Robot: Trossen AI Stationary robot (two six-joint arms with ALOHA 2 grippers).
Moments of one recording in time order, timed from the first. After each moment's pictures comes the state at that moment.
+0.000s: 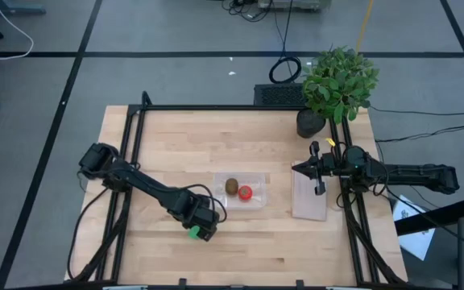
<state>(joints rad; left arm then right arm) -0.41 1.80 1.24 -0.86 0.16 -1.37 -0.16 0.32 0.01 0.35 -0.19 0.02</state>
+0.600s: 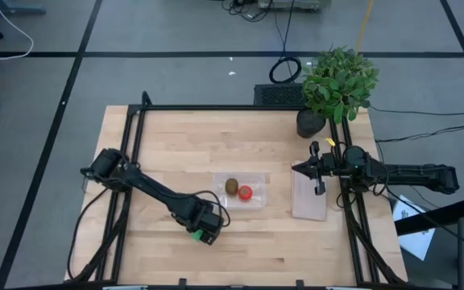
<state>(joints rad) -0.41 1.91 1.24 -0.79 0.21 -1.37 -0.16 0.32 0.01 0.35 -0.19 0.02</state>
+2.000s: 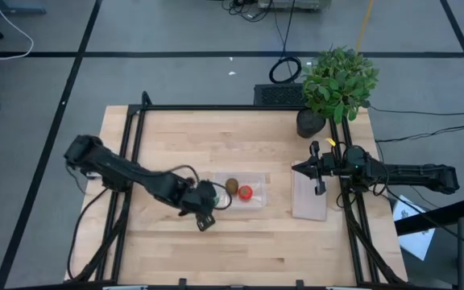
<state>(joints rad) -0.36 1.61 1.24 -0.78 -0.15 -0.86 -0.16 0.32 0.01 0.36 -0.19 0.03</state>
